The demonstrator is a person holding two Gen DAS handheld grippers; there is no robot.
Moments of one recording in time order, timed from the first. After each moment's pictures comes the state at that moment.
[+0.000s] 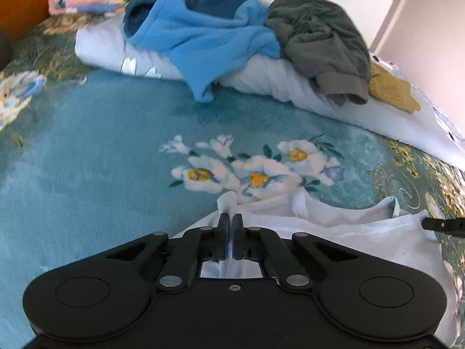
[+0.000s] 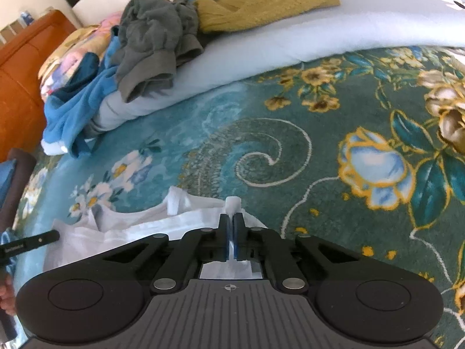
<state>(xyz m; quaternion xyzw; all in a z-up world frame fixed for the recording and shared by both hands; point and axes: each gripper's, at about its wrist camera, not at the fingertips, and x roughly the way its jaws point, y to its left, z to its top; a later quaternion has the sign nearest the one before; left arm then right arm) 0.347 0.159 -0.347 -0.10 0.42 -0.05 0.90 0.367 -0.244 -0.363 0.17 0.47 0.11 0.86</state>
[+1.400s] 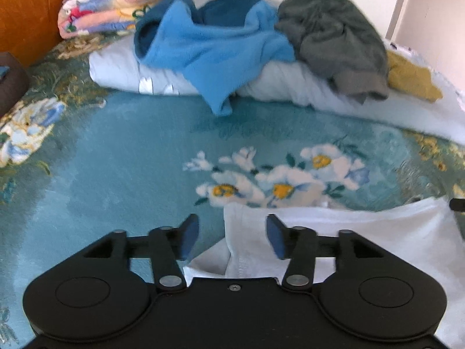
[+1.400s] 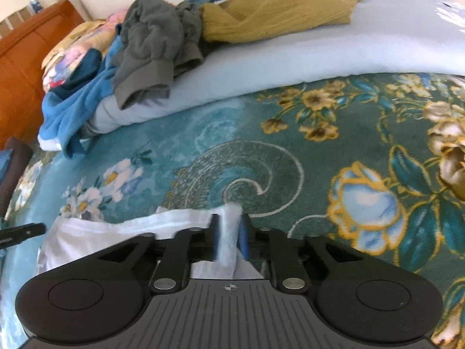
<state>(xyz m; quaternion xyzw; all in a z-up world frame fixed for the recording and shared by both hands) 0.354 0.153 -0.332 -0.04 0.43 0.00 0.90 0.389 -0.256 -0.358 0.13 0.46 0.11 0.87</state>
